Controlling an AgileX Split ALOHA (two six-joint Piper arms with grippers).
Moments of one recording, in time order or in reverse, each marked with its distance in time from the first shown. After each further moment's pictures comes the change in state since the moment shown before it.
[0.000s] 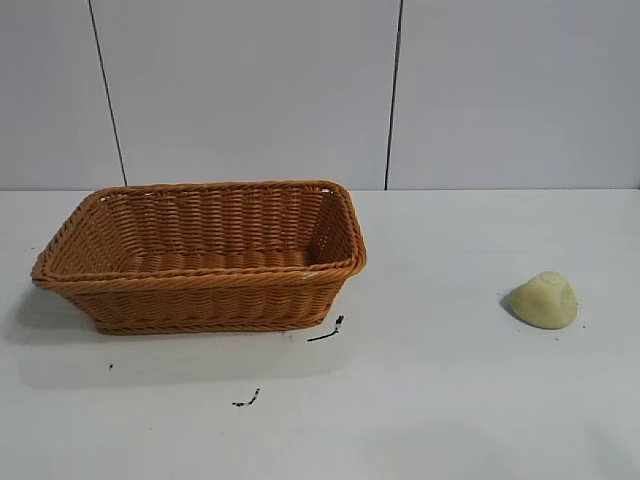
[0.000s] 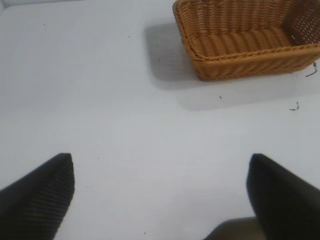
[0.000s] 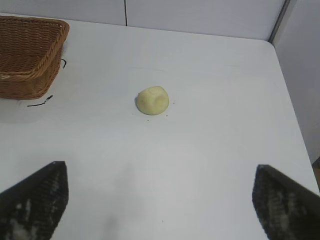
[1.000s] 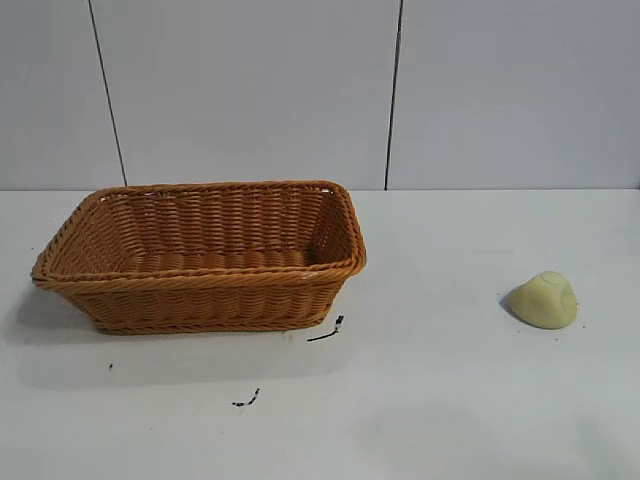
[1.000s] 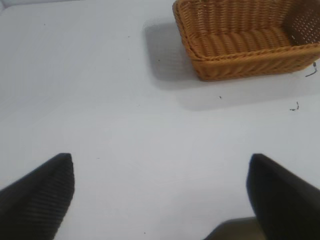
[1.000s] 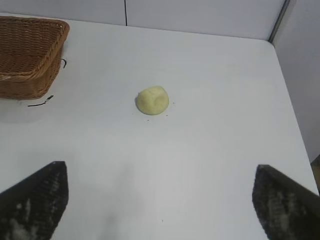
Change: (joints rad) left arm 0.000 0.000 0.000 0.000 0.000 0.000; right arm 0.000 0.567 -0.240 0.000 -0.002 0.000
